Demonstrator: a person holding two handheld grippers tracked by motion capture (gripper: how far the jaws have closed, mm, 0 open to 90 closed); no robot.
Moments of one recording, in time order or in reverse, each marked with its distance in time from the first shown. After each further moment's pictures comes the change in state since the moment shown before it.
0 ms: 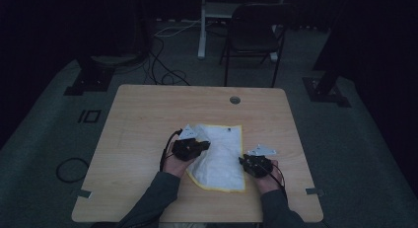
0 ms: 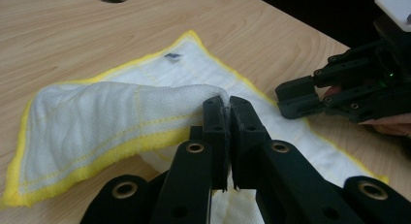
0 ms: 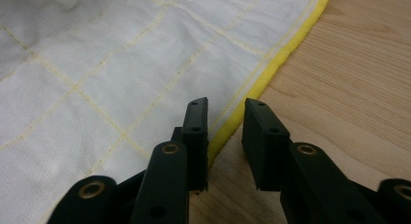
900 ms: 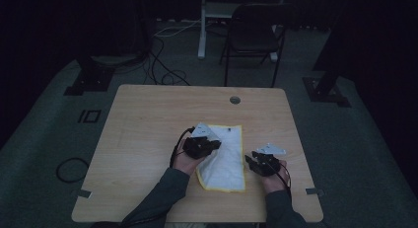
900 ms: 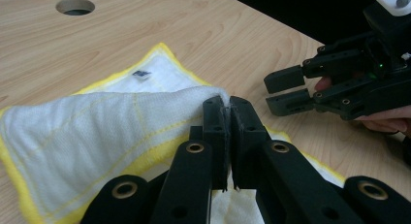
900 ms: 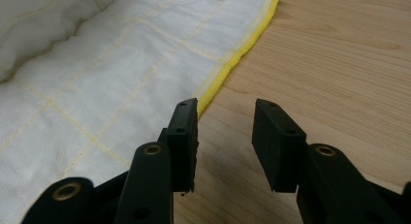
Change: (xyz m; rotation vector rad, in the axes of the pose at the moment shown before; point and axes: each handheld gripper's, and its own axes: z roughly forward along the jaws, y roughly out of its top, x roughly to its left) left arm -0.017 0.019 0.023 0.019 -0.051 0.049; right arm -0.017 -0.003 -0.015 -0.039 -0.046 0.069
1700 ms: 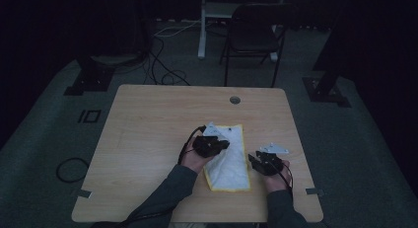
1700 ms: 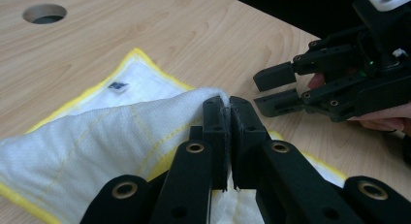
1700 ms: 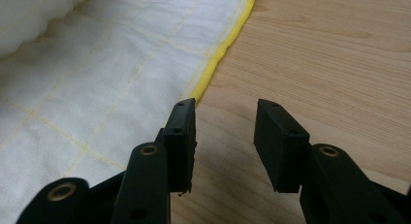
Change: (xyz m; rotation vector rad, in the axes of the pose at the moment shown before) left arm -0.013 0.015 0.025 0.046 -0.023 0.054; right arm -0.008 -0.002 -0.001 0.011 -0.047 0.035
